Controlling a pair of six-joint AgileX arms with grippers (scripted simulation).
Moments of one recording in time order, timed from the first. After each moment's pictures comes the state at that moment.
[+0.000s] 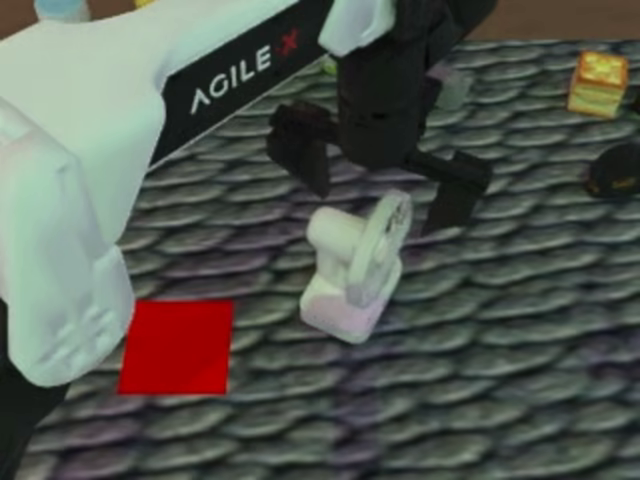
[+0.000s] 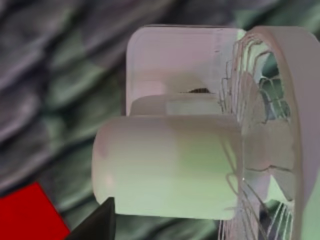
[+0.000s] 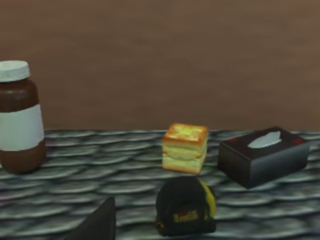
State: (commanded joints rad) left arm -0.77 2.29 2.24 -1.42 -0.02 -0.28; right arm 0.00 0.00 0.00 0.00 0.00 0.00
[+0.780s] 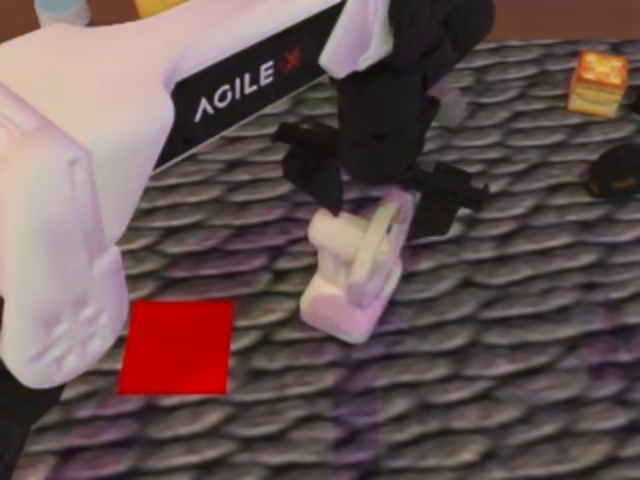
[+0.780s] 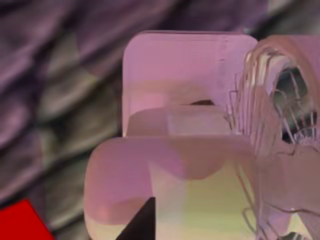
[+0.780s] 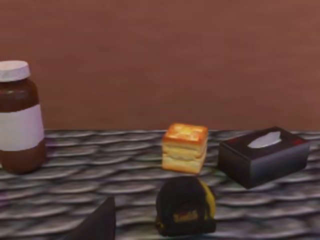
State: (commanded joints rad) left arm -0.77 2.28 2.14 -1.33 -0.02 -0.28; right arm 0.00 0.00 0.00 0.00 0.00 0.00
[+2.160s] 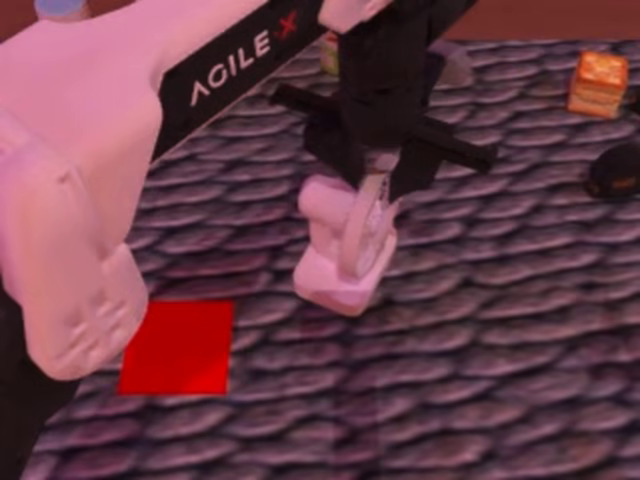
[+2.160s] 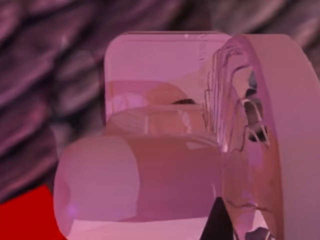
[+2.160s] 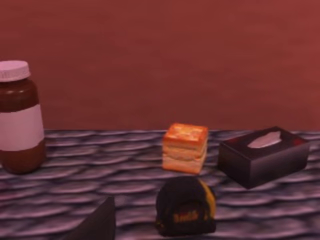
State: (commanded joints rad) left arm -0.75 2.33 2.37 -1.50 -0.02 -0.28; right arm 0.00 0.00 0.00 0.00 0.00 0.00
